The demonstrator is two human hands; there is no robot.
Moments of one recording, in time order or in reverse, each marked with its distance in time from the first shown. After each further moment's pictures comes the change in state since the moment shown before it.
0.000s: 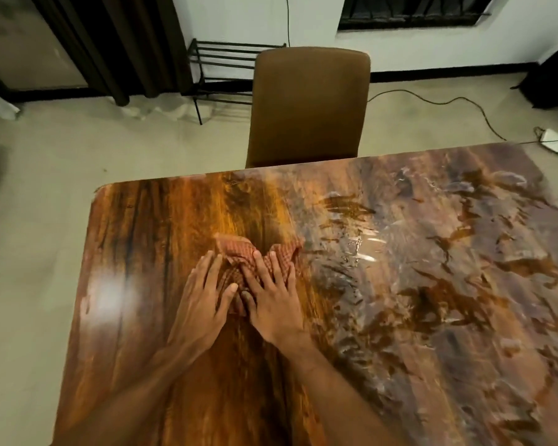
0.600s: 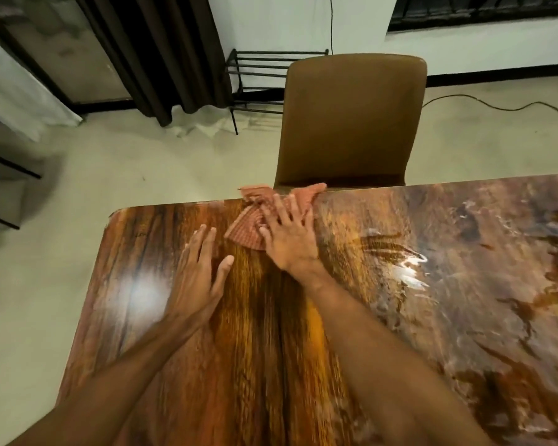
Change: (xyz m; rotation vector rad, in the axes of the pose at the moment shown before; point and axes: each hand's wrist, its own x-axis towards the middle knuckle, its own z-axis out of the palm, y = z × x) left_hand 0.123 -0.008 -0.032 0.060 0.104 -0.116; right_hand 0.224 0.054 -0.047 -0.084 -0.022 -0.070
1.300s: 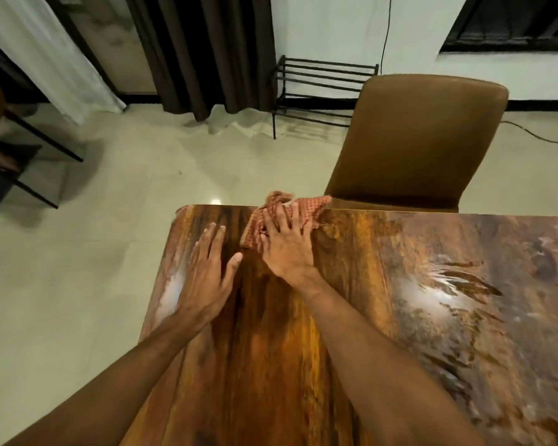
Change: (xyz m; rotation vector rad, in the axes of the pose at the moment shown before) left_hand 0.007 -0.097 -0.053 0.013 0.117 -0.109; right_hand 0.043 -0.140 0.001 0.041 -0.044 -0.017
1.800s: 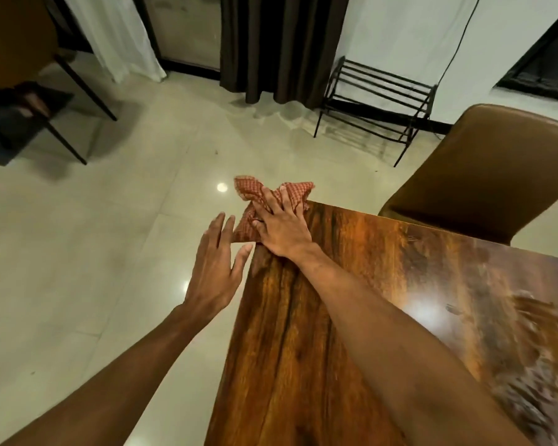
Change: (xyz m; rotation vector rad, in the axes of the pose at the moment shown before) left_hand -0.012 -0.158 -0.075 -0.139 0.026 -0.094; right_hand 0.070 -0.187 0.021 -0.081 -0.152 -0.264
